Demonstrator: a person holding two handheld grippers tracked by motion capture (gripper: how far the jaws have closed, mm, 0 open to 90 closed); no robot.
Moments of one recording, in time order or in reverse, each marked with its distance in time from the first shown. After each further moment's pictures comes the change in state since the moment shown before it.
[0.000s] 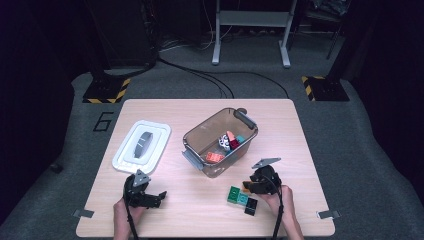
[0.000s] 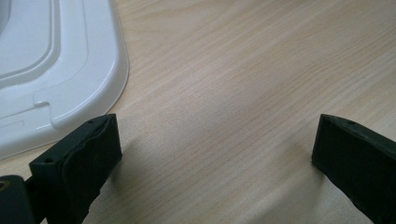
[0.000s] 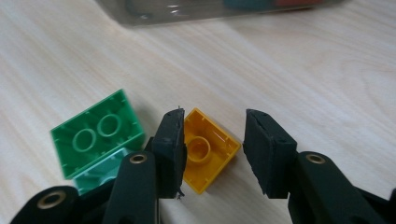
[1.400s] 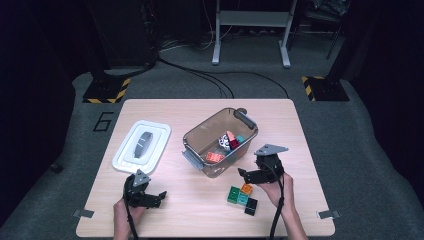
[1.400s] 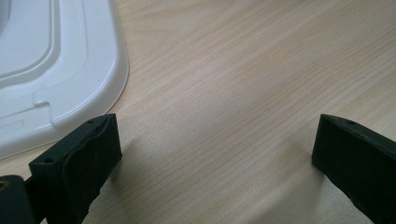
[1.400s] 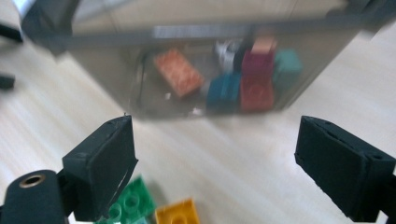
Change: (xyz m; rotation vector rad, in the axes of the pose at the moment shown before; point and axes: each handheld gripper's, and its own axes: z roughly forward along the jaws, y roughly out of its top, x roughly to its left) left arm 0.001 0.000 0.000 0.000 0.000 0.006; right arm 0.014 0.040 -0.045 -0.202 -0.080 -0.025
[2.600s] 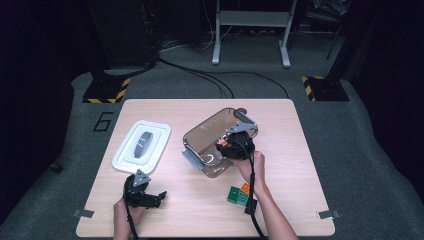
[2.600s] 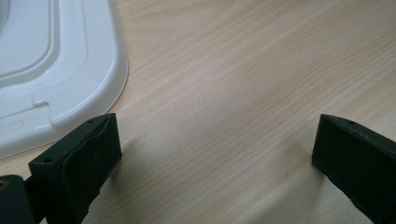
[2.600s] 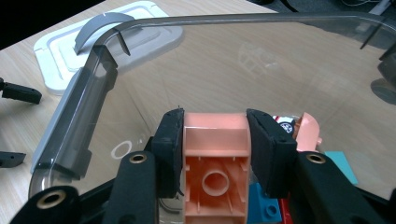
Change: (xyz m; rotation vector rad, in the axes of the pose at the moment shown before) left arm 0.000 0.000 0.000 -0.003 -0.004 -0.007; right arm 0.024 0.079 0.055 -0.064 0.053 -0.033
